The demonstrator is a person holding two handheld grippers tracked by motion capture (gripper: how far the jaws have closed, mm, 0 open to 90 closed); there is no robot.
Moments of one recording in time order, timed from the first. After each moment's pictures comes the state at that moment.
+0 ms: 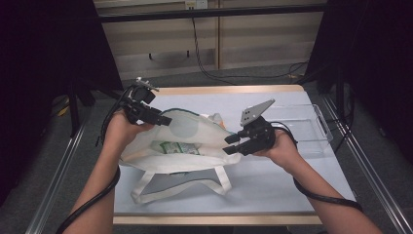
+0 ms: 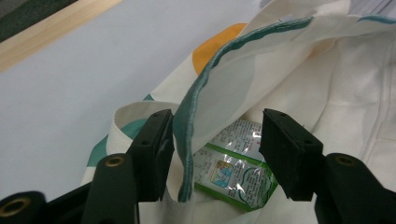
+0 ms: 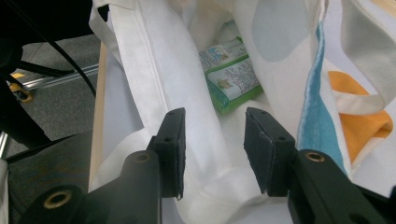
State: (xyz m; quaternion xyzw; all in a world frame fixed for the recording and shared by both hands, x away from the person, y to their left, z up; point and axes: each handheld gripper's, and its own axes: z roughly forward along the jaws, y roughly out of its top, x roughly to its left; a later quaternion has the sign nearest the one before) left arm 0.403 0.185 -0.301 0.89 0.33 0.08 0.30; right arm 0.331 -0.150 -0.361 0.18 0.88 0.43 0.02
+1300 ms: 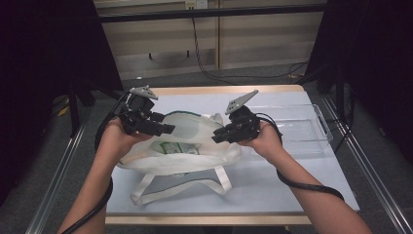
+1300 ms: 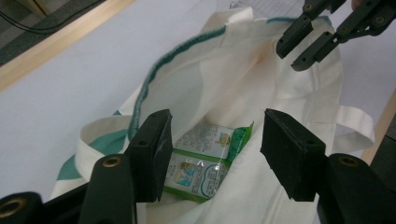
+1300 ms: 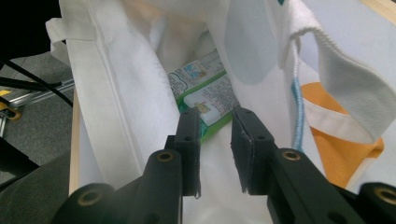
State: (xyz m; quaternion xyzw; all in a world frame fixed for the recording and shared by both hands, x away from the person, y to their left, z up) left arm 0.359 0.181 -0.287 0.90 0.28 0.07 0.34; right arm 0.362 -0.121 -0.361 0.22 0.88 0.42 0.02
